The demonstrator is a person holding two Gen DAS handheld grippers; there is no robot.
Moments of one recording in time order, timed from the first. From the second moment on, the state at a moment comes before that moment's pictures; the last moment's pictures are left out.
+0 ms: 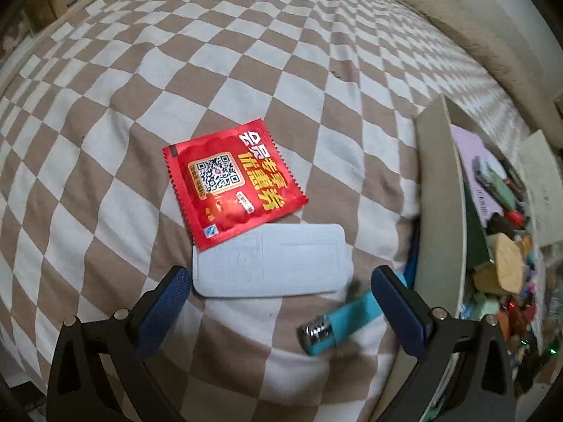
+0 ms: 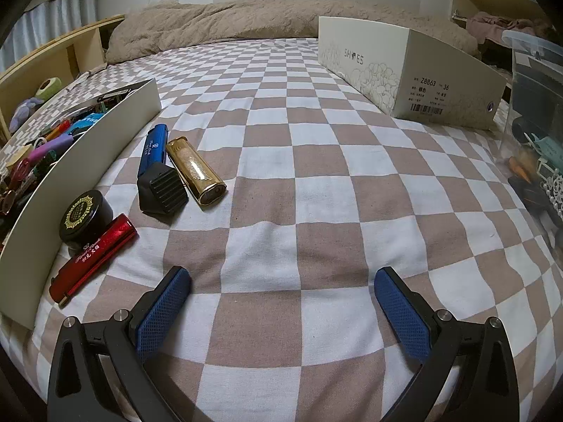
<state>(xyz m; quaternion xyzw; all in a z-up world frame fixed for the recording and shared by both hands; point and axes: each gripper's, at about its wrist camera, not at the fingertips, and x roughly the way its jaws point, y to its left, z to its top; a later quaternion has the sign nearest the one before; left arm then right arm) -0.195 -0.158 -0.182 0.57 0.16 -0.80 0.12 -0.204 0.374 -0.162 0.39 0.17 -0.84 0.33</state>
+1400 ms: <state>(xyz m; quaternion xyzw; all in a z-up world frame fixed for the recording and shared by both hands) -0.157 -0.142 -0.186 0.43 0.15 -0.87 0.19 -0.297 0.279 -0.139 0.53 0.32 -0.77 0.14</state>
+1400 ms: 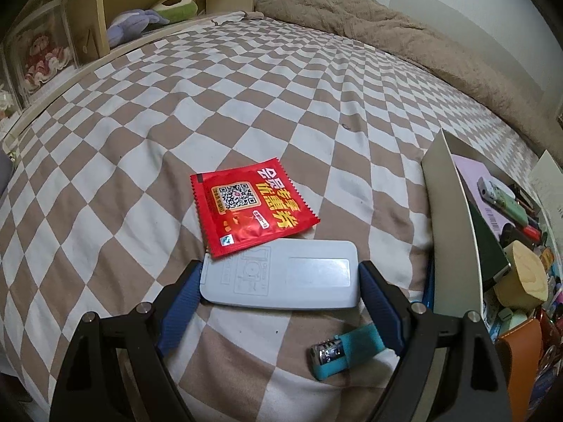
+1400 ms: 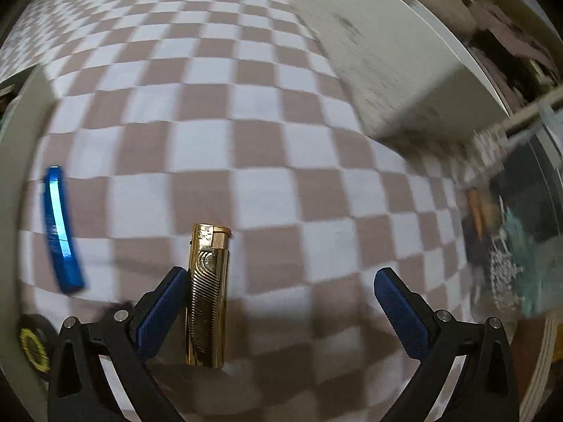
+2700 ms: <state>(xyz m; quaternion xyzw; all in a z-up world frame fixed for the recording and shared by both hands) -0.151 -0.141 -0.183 0.42 0.14 -0.87 0.19 -0.289 0.321 -0.137 0.54 0.10 -0.81 0.18</state>
